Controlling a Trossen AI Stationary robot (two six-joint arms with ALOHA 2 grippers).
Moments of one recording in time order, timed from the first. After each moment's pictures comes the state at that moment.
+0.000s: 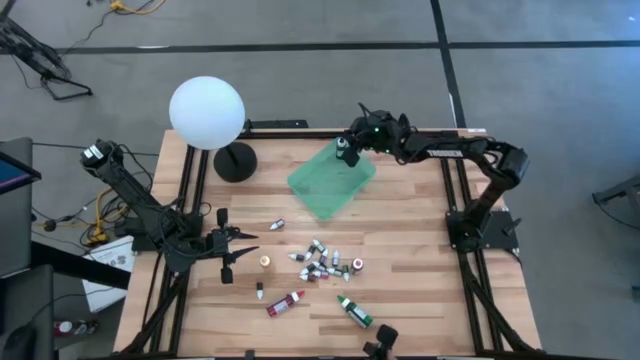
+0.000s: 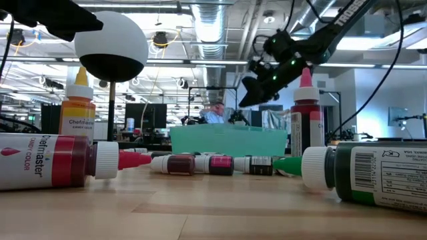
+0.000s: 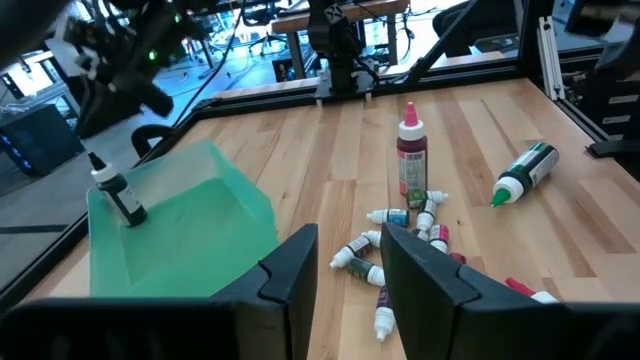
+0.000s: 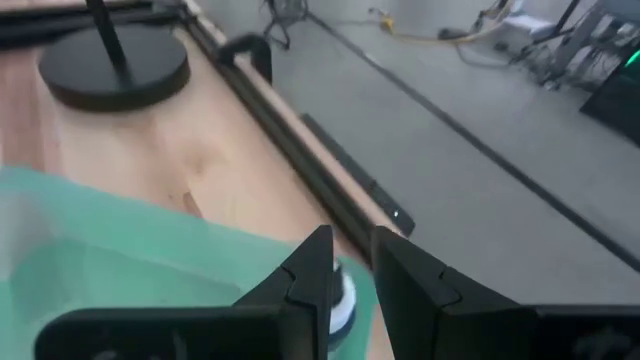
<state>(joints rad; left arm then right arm) -0.79 0.86 0.40 0.07 -0.93 -0.17 -0.60 1.66 0.94 0.24 0.00 -0.17</state>
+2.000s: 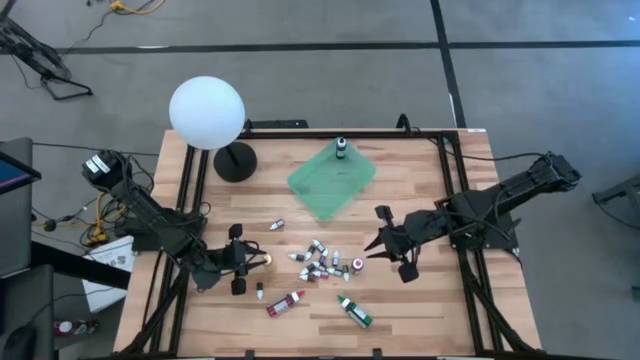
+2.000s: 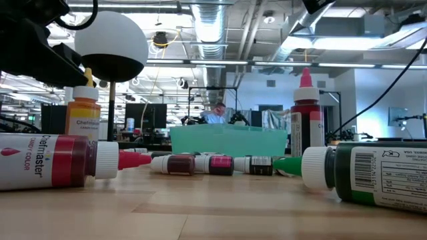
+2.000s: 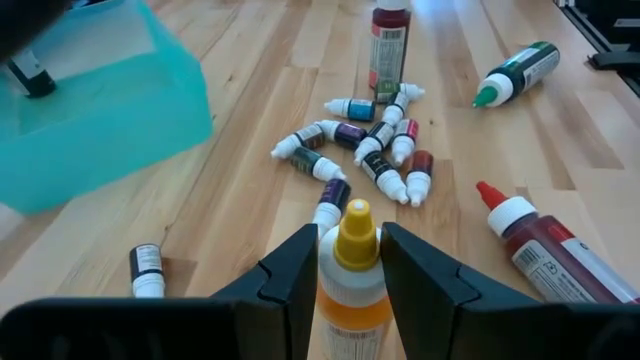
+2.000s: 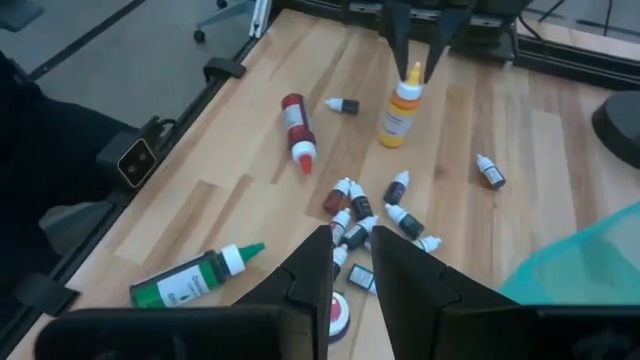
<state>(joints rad) -0.76 1.18 0.37 0.15 -0.78 -0.50 0.39 1.18 0.94 -0.37 0.07 -0.08</state>
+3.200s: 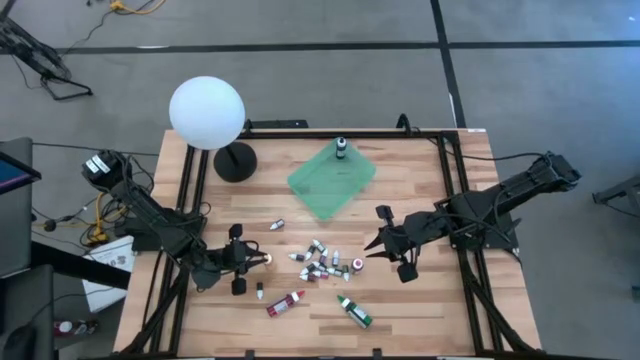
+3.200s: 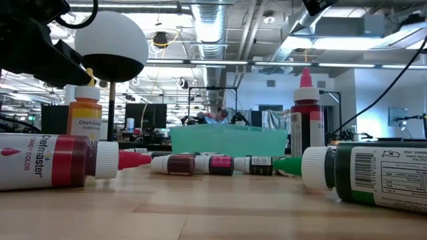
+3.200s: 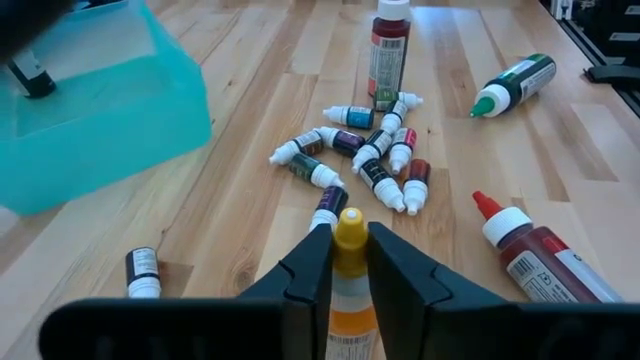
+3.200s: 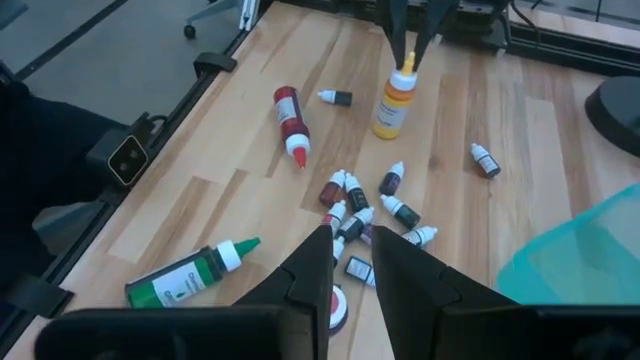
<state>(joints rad) -0.76 1.18 0.36 0.18 -0.79 -0.50 0.39 1.18 0.94 -0.38 0.09 -0.05</state>
